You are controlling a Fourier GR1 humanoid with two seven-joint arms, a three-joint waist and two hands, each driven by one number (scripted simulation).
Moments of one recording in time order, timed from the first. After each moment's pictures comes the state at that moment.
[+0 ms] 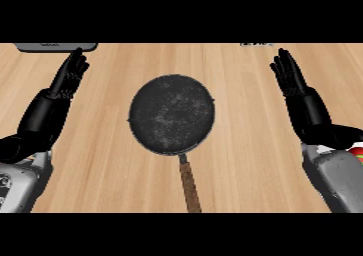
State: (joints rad) left arm -0.30 0.40 -0.14 -1.60 0.09 0.08 -0.11; right arm -0.38 -0.40 0.26 -1.45 -0.29 -0.19 -0.24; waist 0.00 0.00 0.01
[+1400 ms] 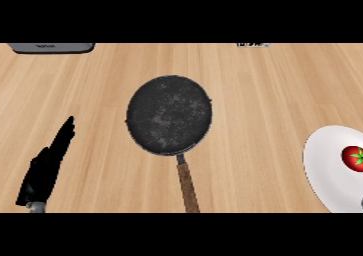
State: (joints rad) left arm 0.06 0.39 -0.15 -1.56 0.00 0.18 0.11; right arm 0.26 -1.04 -0.18 -1.48 -0.38 -0.28 0.52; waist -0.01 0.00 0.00
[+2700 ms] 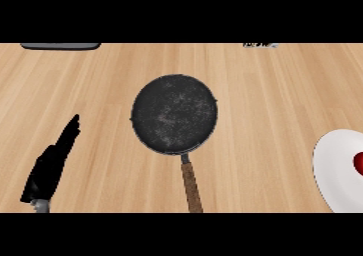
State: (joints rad) left arm 0.05 0.34 -0.13 -1.57 -0.05 0.12 0.12; right arm -0.29 -1.03 0.07 -1.21 -0.34 0.22 1.00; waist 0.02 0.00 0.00
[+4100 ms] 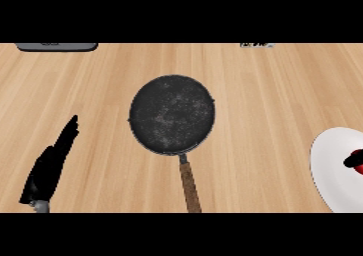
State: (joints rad) left arm 0.06 0.28 -0.07 -1.58 -0.11 0.08 0.13; right arm -0.34 -0.83 0.14 -1.06 -0.19 0.28 1.02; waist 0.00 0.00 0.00
